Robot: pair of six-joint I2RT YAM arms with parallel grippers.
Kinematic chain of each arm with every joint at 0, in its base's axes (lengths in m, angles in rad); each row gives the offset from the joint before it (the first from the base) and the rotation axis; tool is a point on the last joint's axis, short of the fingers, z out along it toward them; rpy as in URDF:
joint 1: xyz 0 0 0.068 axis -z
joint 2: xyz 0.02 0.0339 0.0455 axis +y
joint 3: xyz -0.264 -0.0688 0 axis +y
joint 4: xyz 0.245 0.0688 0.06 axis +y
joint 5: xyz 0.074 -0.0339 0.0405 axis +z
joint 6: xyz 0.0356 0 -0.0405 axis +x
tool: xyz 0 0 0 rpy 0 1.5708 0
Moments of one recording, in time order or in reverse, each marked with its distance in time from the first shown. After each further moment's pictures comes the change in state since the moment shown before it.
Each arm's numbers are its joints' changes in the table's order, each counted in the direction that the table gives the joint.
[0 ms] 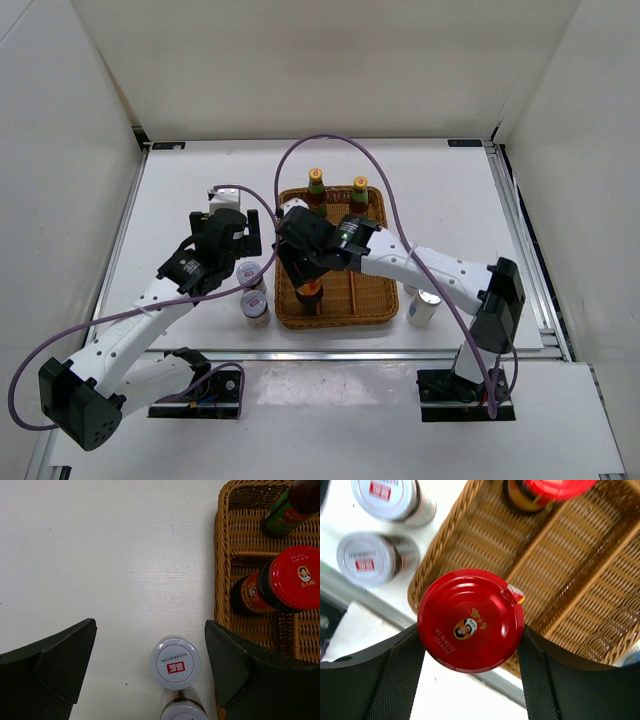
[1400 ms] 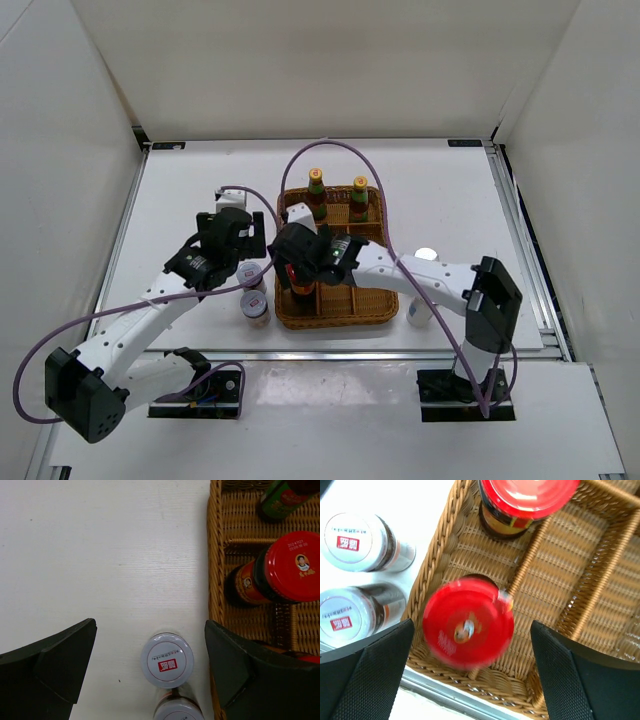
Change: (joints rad) left arm -0.001 0.048 0.000 0.001 -0.036 -0.011; right arm -0.015 0.034 0.157 -0.242 -0.183 0.121
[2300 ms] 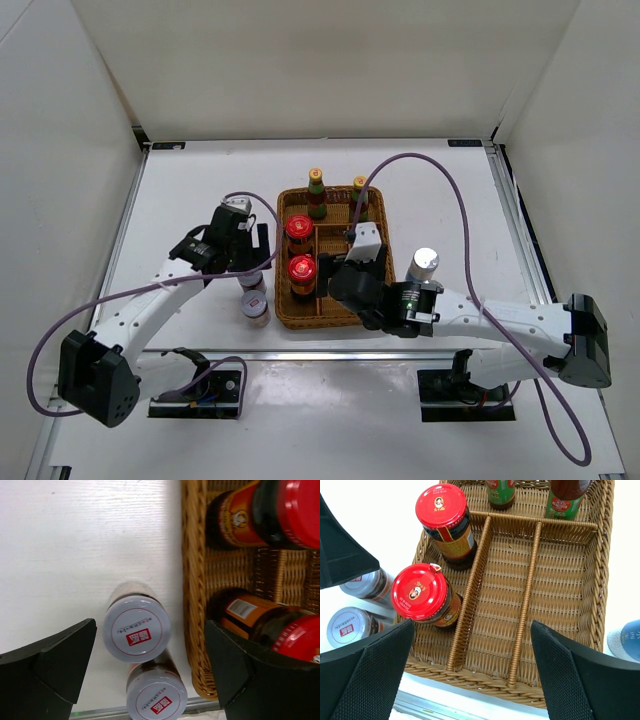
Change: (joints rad) left arm -0.101 0.095 0.002 0.111 -0.389 -0.089; right arm -0.174 -0.525 0.507 -0.283 -0.459 0.144
